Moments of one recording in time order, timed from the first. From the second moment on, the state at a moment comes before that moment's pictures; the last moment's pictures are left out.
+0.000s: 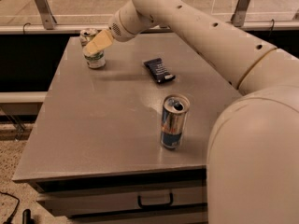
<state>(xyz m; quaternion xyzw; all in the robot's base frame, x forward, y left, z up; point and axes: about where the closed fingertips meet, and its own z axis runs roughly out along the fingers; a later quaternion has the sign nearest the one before) 0.756 0.134 0.904 -0.42 0.79 0.20 0.39</state>
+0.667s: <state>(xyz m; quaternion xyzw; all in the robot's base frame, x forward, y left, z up) 0.754 0.162 0.899 -0.42 0.78 0.21 0.42</state>
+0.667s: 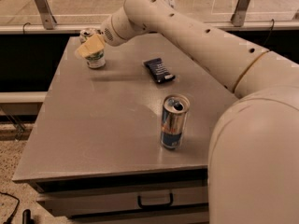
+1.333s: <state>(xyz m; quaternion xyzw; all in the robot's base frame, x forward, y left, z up) 0.756 0.169 0.894 -0.43 0.76 0.22 0.42</state>
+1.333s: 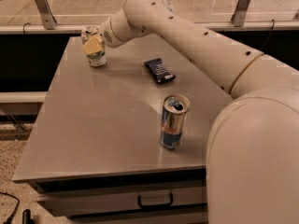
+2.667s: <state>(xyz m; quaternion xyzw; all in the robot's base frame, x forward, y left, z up) 0.712 0.089 0.972 -0.55 0.73 0.15 0.37</state>
